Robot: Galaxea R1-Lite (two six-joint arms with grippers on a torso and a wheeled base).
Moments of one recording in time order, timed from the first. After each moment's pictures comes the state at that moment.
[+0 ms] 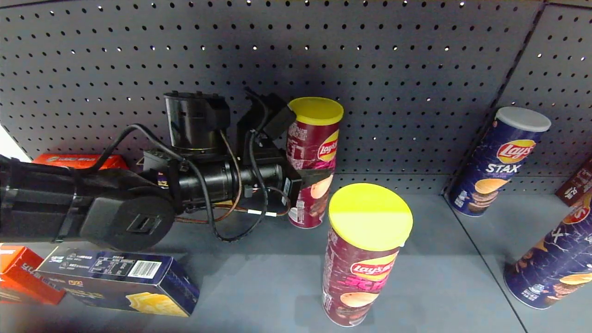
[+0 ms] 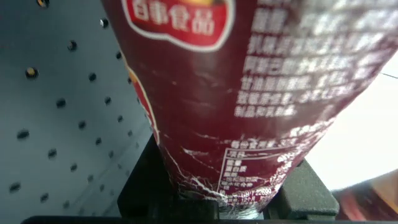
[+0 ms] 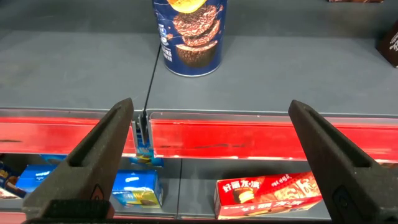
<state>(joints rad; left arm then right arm) -0.55 1.84 -1.14 -0.55 -0.46 0.21 0.00 0.01 0.00 0.00 0.01 -0.01</state>
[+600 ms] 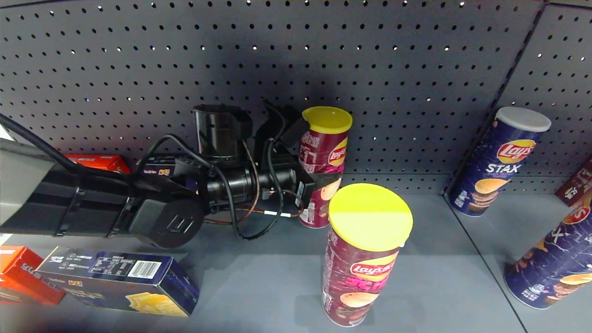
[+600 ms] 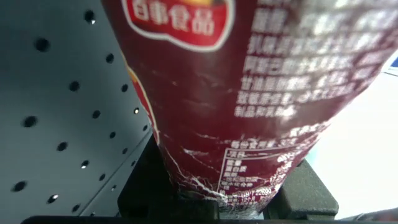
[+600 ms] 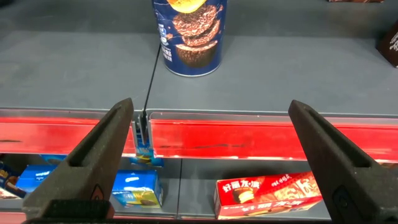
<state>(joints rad) -0.56 1.93 -1.18 -0.60 -0.46 0.20 0.00 0.01 0.00 0.00 0.01 -0.01</state>
